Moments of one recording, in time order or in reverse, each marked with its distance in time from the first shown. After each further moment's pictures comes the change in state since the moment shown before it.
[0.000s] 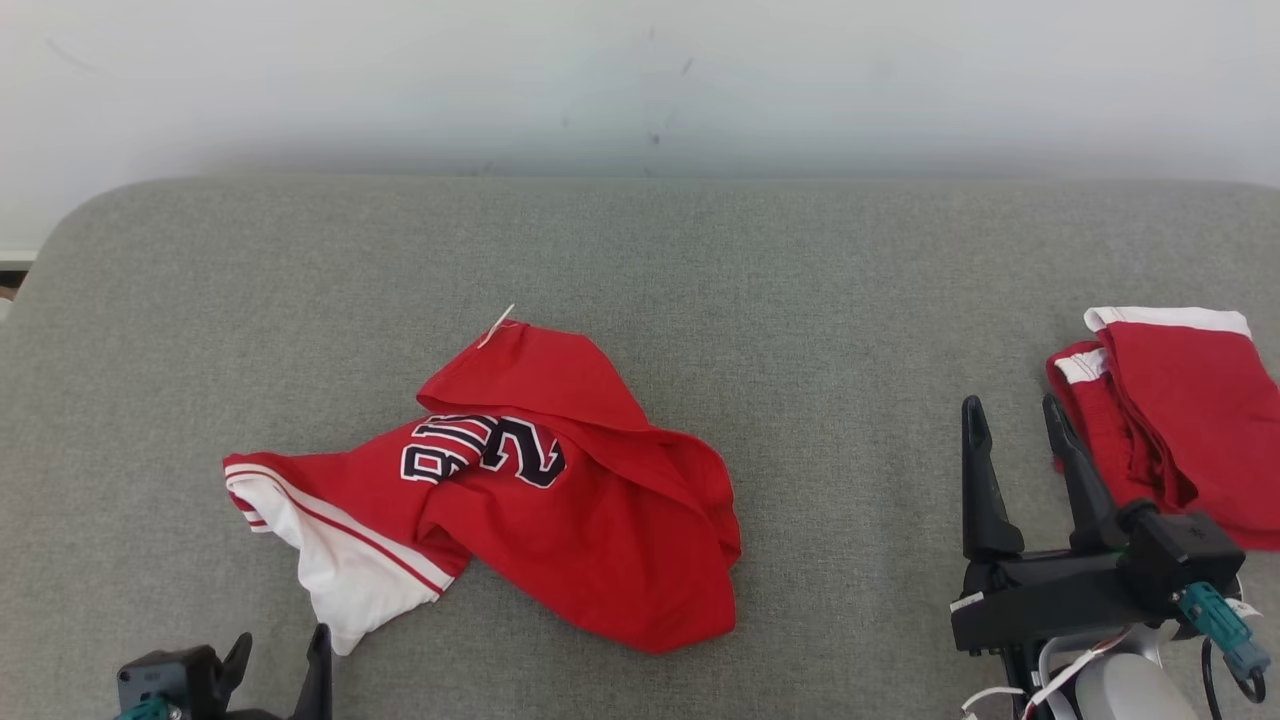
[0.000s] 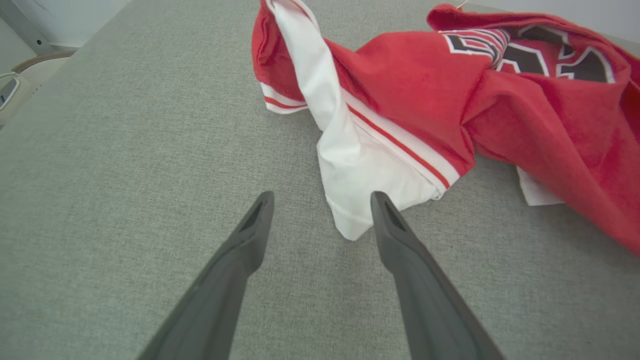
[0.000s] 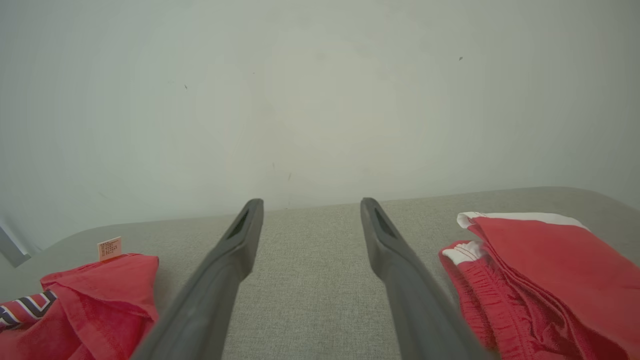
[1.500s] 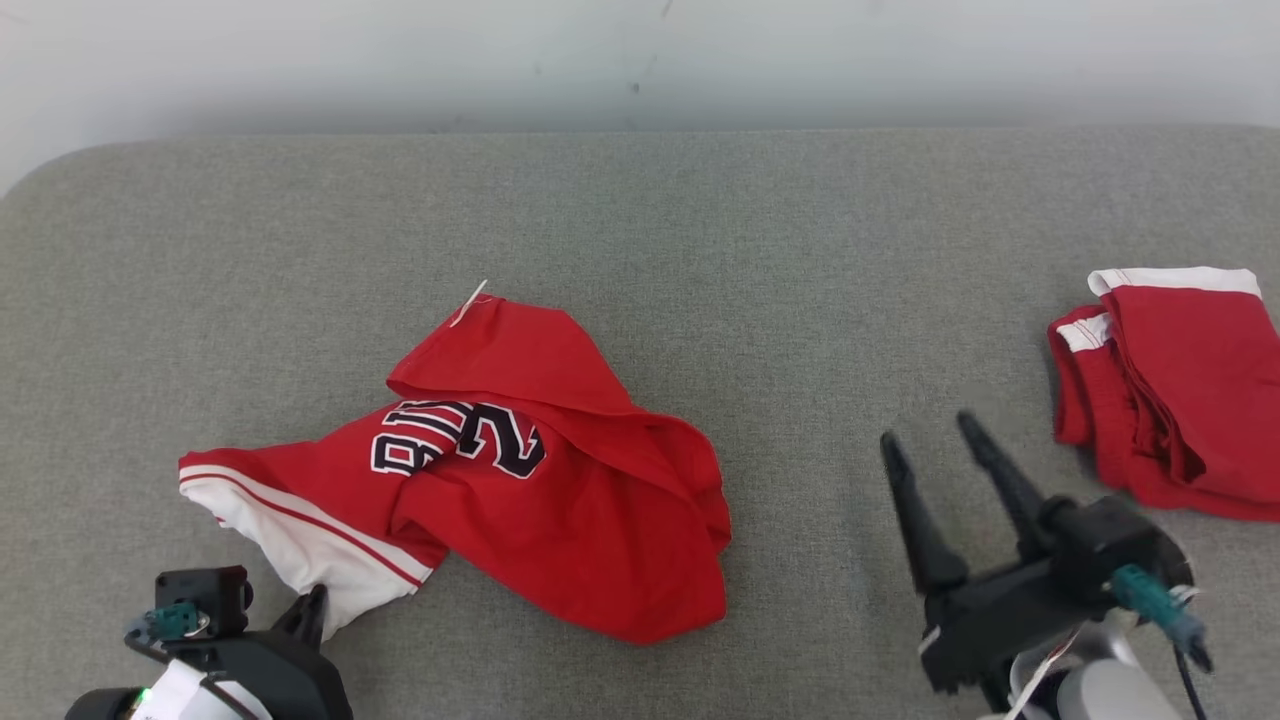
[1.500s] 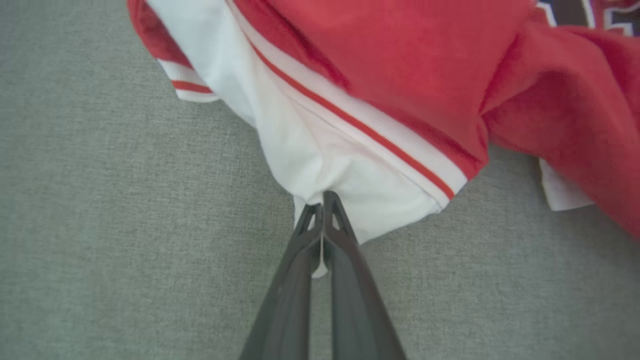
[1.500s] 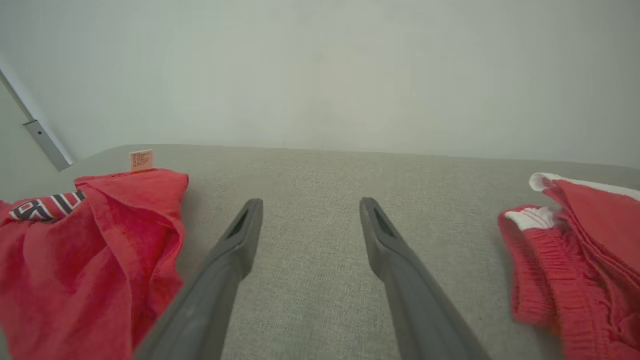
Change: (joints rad) left arm -0.172 0.023 -0.032 0.144 -0.041 -0.062 0.148; right arm -0.030 -0.062 0.099 -0.014 -0.038 0.070 0.104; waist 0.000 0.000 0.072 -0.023
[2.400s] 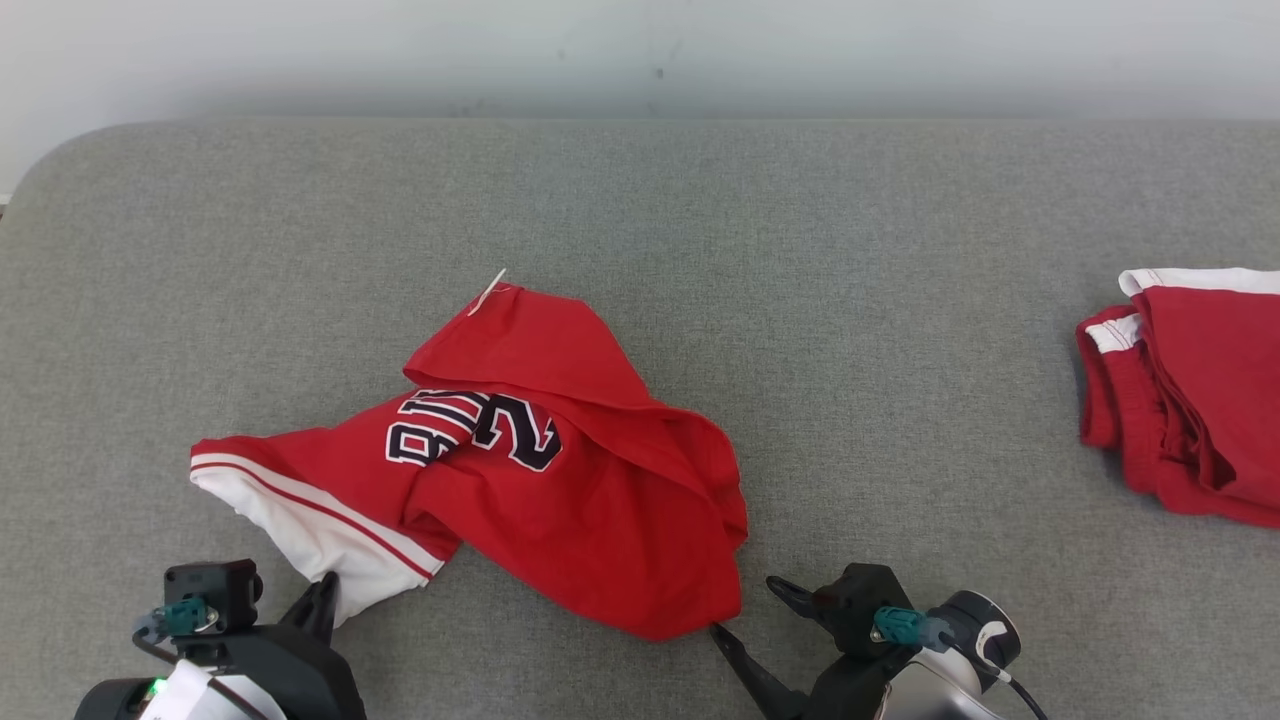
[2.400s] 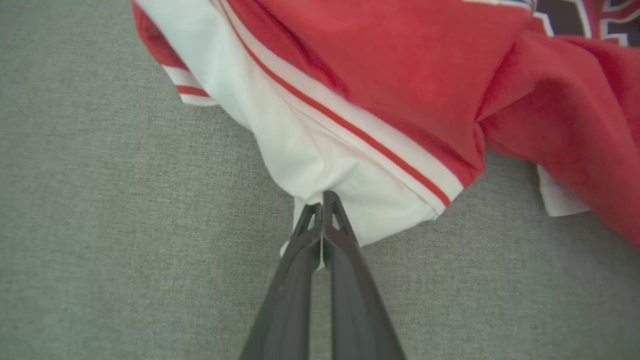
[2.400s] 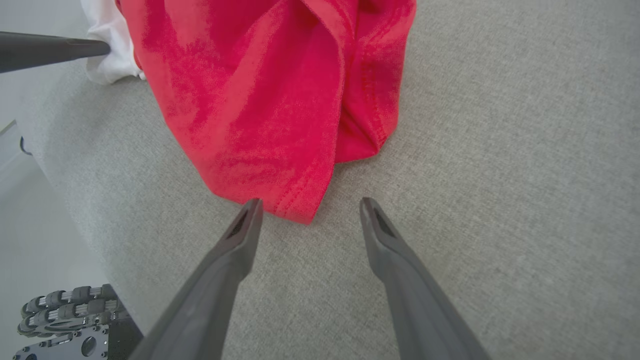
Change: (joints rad) left arm -0.015 -0.012 -0.014 -0.001 -0.002 -0.001 -0.027; right arm 0.019 -0.002 0.295 -0.004 -0.028 0.090 0.443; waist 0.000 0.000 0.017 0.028
